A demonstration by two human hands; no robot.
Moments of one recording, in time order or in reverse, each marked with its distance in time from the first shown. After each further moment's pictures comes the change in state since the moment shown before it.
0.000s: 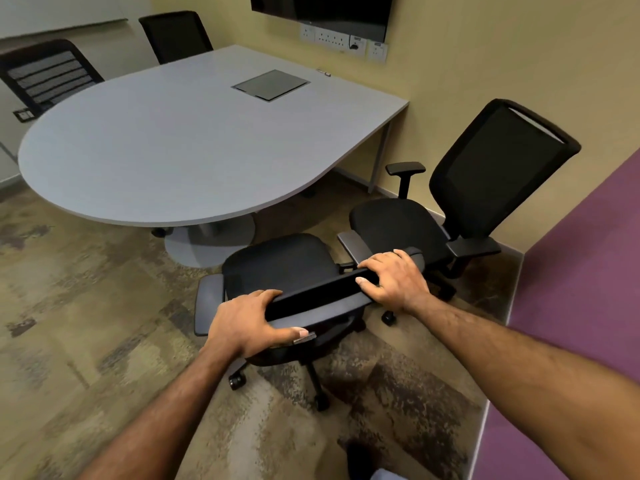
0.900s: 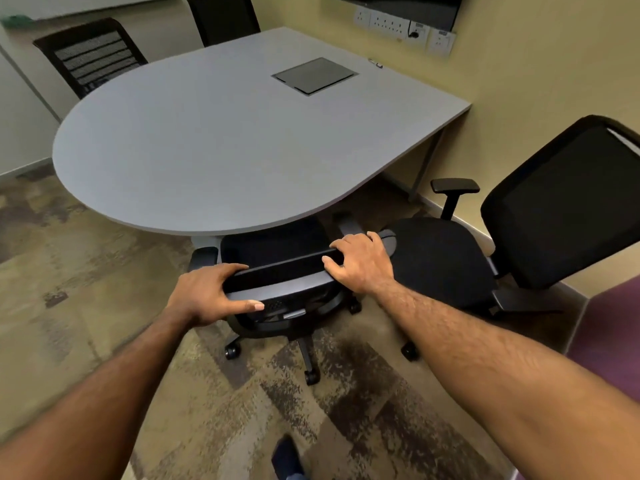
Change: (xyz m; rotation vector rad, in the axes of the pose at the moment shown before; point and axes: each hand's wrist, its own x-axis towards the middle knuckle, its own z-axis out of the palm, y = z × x) left_hand 0.153 -0.091 -0.024 -0.036 0.023 -0.172; right_hand 0.212 0.001 0.019 0.030 0.006 -0.107
